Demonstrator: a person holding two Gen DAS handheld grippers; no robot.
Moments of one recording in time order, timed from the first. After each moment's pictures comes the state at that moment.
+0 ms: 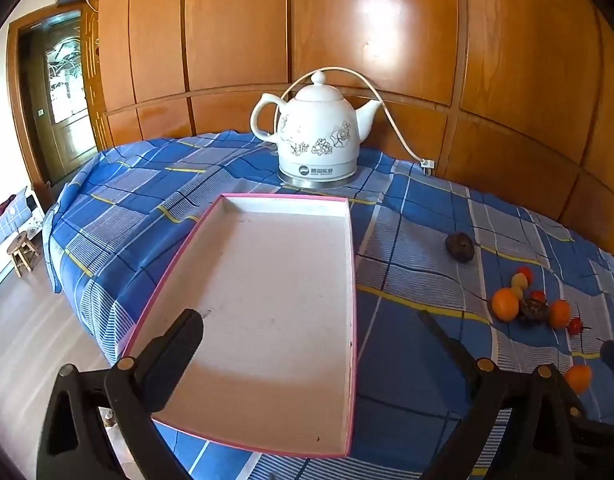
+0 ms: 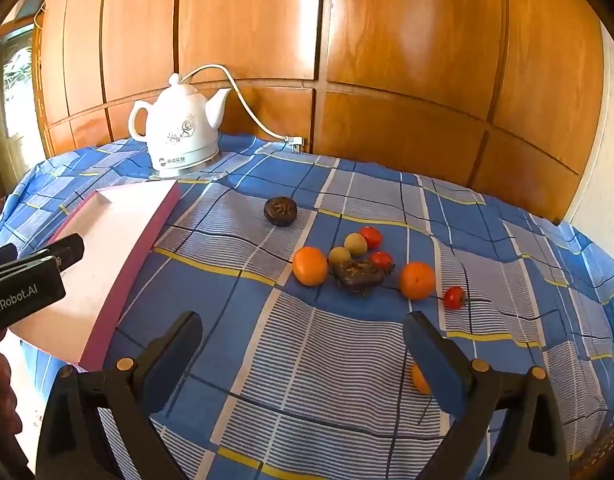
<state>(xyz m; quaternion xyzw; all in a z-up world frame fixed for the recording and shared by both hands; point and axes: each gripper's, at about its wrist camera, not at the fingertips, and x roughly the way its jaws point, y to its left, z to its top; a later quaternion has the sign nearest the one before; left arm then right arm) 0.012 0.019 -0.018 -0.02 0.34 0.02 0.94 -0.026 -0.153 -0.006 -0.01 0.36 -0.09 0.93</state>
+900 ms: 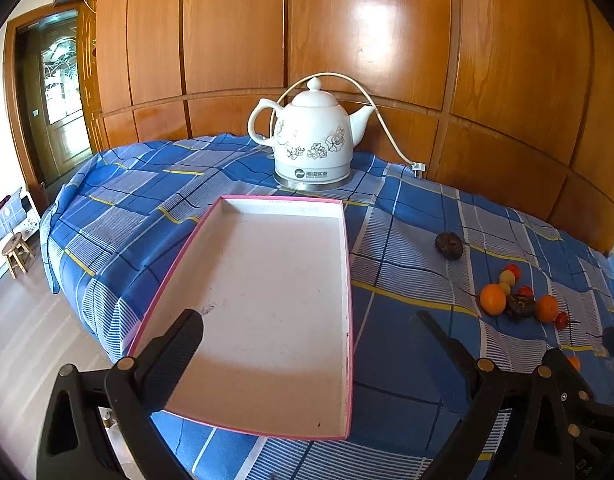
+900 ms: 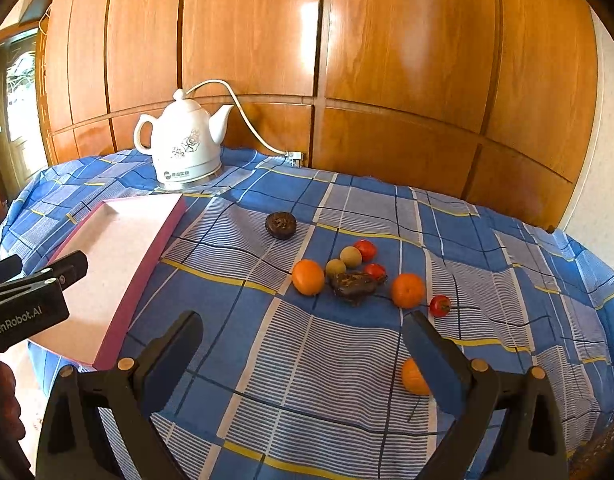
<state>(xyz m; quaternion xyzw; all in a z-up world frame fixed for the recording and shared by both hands) -0.001 0.021 -0.006 -0.02 0.34 0.01 0.94 -0.041 -0.149 0.009 -0.01 0.34 -0.09 0.94</state>
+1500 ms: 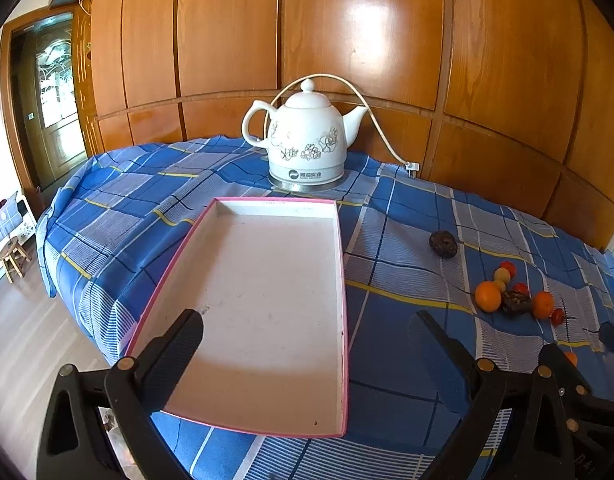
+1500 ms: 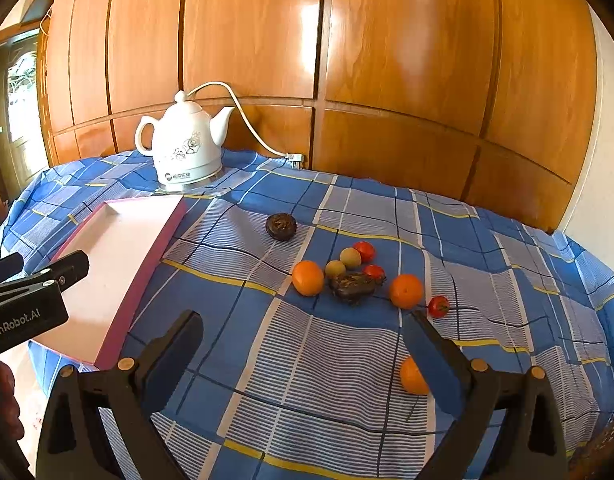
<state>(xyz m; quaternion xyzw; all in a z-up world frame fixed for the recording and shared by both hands) -0.003 0.016 -0.008 -0.02 0.34 0.00 0.94 -0.044 -0.150 0.008 -0.02 0.34 -0.09 0.94</state>
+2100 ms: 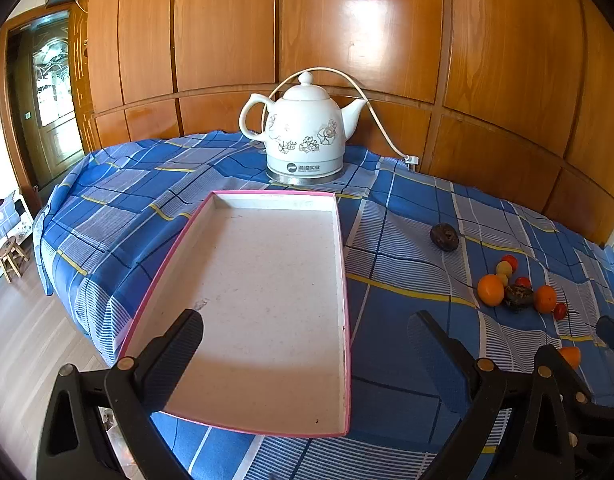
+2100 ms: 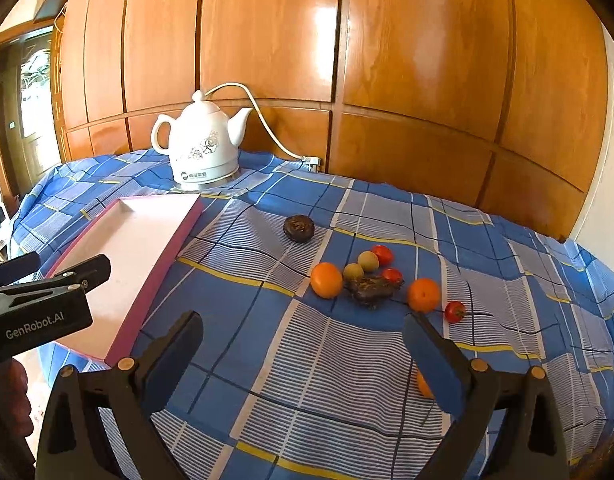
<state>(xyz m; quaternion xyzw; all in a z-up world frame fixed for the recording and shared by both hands) -0.001 0.017 -0.015 -0.02 0.34 0.00 0.94 -0.043 -0.140 0.004 -0.02 0.33 -0.06 0.94</state>
